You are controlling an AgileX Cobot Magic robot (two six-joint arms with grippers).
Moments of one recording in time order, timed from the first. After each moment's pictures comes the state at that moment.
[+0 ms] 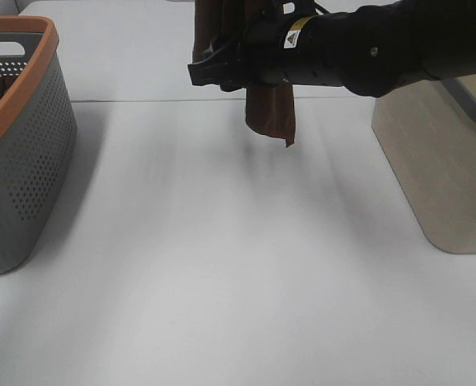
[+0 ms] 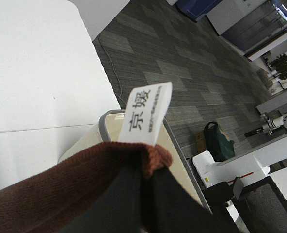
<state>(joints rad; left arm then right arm) -0.40 2.06 -2.43 -0.63 0.86 -0.27 0.59 1.82 -1.12 0.04 -0.28 0.00</state>
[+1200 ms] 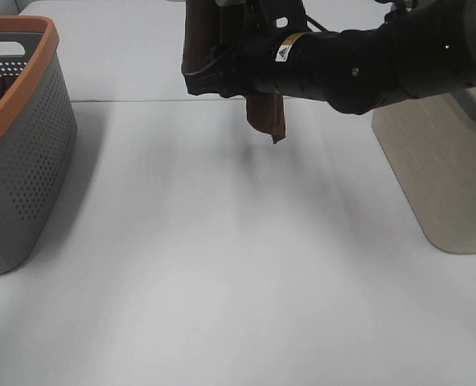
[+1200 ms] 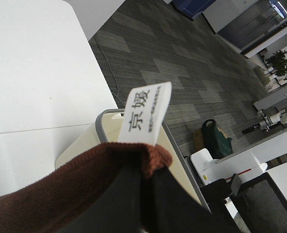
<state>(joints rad) -0.40 2.06 -2.43 -0.65 0.86 -0.24 0.60 1.87 -1.12 0.10 -0.37 -0.05</state>
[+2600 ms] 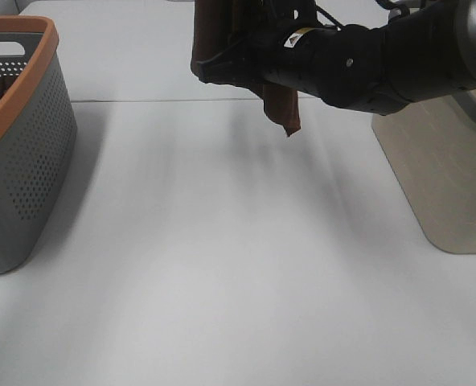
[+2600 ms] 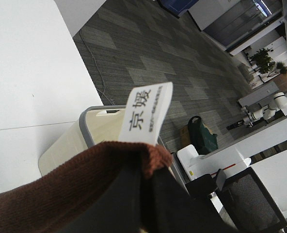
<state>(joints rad) -0.40 2.06 -2.43 -0.71 0.86 -0.22 0.60 1.89 -1.12 0.39 -0.49 -0.36</state>
